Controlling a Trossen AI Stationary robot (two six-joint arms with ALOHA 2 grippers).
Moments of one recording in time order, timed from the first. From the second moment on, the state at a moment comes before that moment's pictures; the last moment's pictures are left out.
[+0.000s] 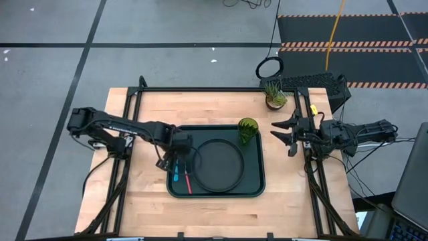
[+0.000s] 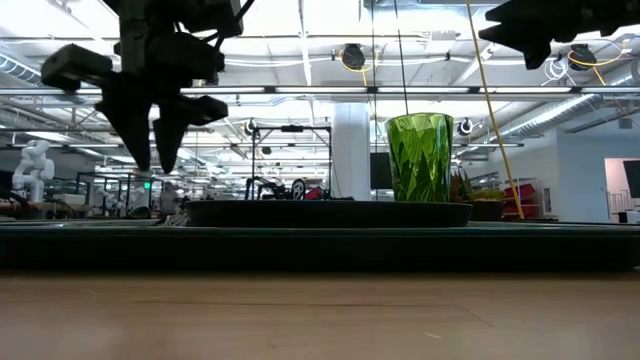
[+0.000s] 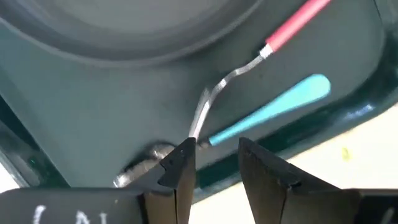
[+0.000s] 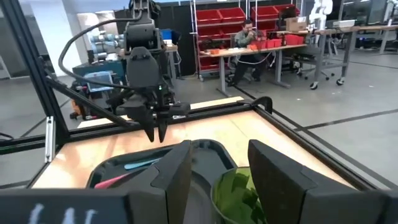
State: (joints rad) left arm -0.06 1.48 1.01 -0.92 0.07 0.44; right arm 0.18 0.35 0.39 -0.10 0.39 0.12
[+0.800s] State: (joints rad) left arm -0.06 1.65 1.01 -0.83 -0.02 0.52; right arm 0.18 0.35 0.39 -0.10 0.39 0.15
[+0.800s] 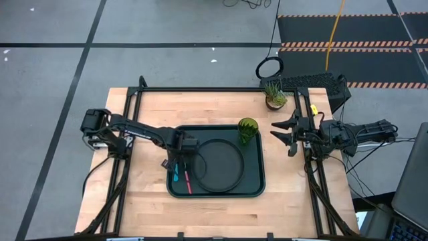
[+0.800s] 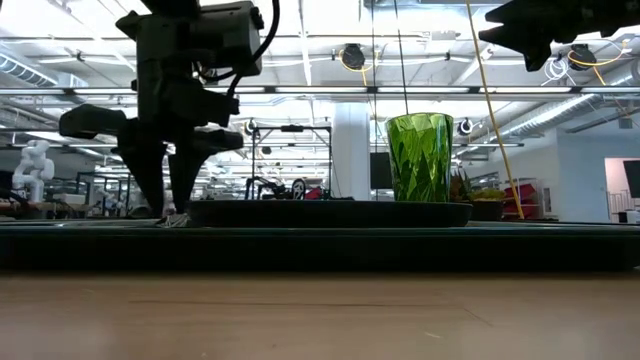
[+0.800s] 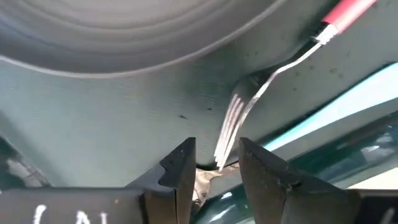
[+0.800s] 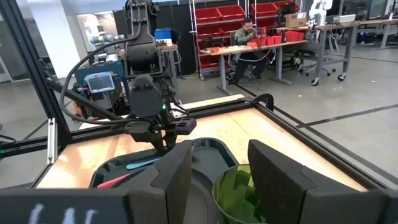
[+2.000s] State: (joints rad) left arm -0.07 1.65 1.00 -0.81 0.01 0.55; right arm 0.18 0.35 0.39 -0.11 0.39 0.16
